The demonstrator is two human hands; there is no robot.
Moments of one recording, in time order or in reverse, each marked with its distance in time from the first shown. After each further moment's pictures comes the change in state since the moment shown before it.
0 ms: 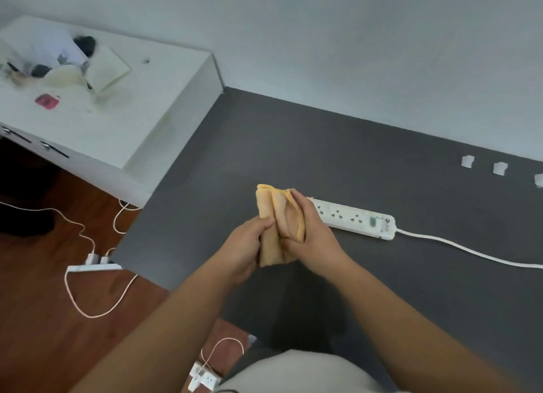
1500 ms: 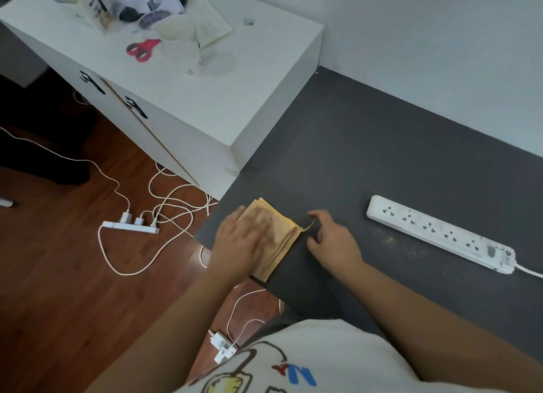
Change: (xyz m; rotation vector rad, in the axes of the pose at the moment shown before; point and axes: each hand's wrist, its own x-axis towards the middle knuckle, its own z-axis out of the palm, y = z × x) left_hand 0.021 -0.060 -0.267 1.490 0.382 0.541; right_hand 0.085 -0.017 0.171 -0.614 -0.024 0.096
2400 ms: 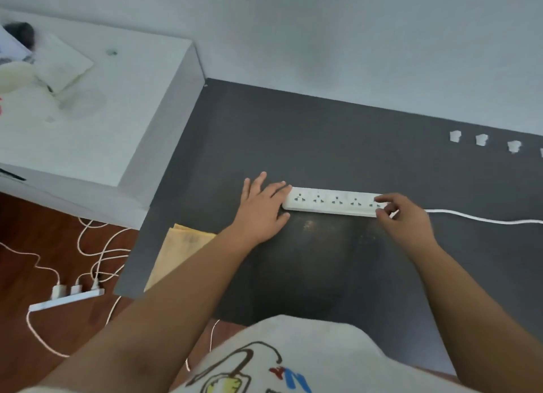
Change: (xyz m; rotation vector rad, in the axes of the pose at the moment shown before) left_hand 0.133 0.177 -0.003 0.056 -0.145 0.386; right_hand -0.080 0.190 -0.141 0.231 0.550 0.382
